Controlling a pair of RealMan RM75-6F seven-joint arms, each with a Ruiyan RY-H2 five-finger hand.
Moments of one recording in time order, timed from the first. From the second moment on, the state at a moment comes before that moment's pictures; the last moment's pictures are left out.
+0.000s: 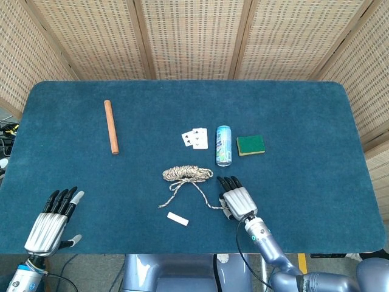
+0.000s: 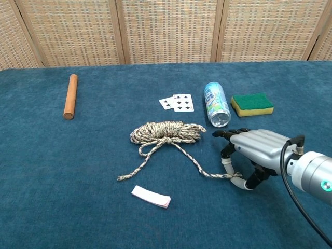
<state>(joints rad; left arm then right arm) -0.07 -1.23 0.07 -1.81 1.60 1.41 0.39 0.57 -1.70 0.08 -1.48 -1.16 1.02 -0.55</state>
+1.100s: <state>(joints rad) -0.59 -1.66 -0.06 -1.24 1.82 1.08 0.46 0.64 -1.65 0.08 -1.47 -1.19 1.00 -0.64</state>
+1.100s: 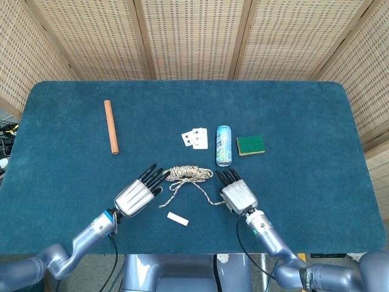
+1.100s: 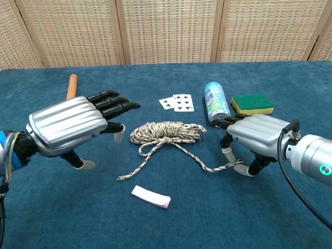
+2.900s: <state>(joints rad) -0.67 -1.83 -0.11 -1.10 1.48 0.99 0.32 0.64 -1.68 0.06 -1.42 -1.17 0.98 -0.60</state>
